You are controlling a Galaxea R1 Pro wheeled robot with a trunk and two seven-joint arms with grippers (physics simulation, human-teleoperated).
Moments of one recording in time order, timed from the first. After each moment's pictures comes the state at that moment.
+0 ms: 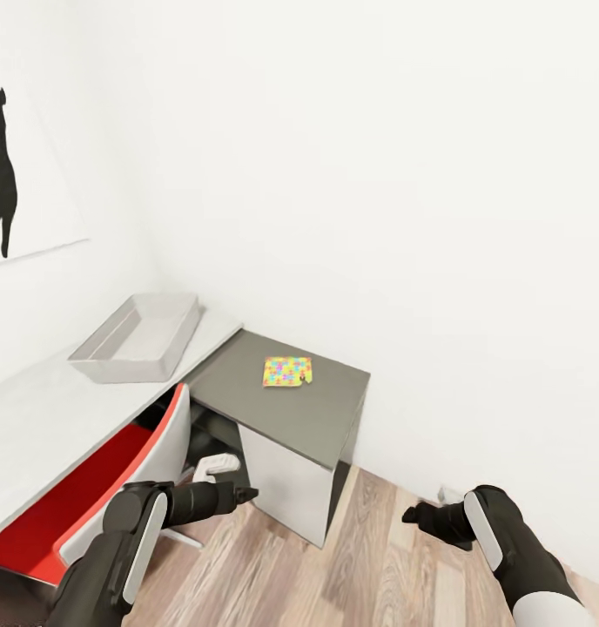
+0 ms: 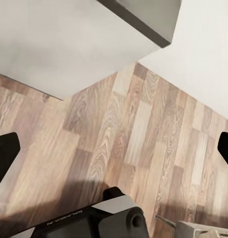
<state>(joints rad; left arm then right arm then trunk) -0.33 -0.04 0.07 -1.39 0.06 1.04 -0.47 -0.48 -0.10 -0.21 -0.91 -0.24 1.03 0.07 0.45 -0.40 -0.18</state>
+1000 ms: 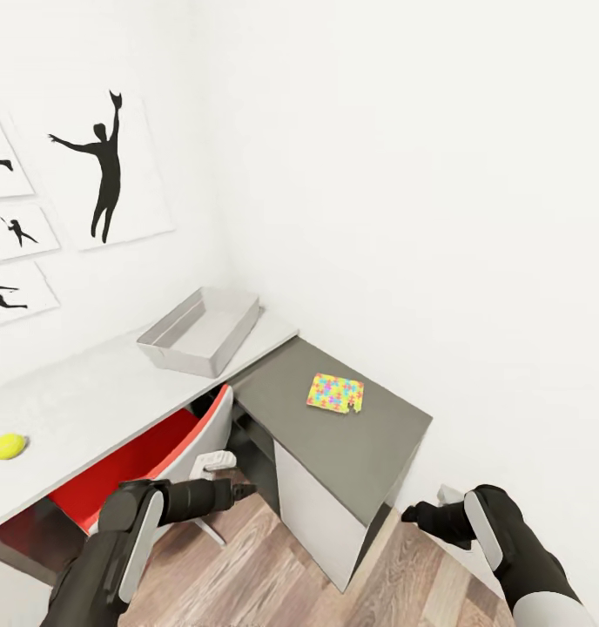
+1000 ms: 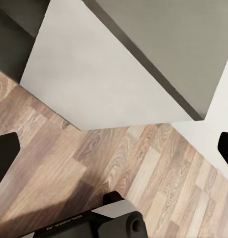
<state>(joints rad) -0.33 -0.04 0.08 -1.41 0.07 1.04 -0.48 -0.48 -0.10 -0.21 -0.91 -0.24 1.03 0.08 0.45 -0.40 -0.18</state>
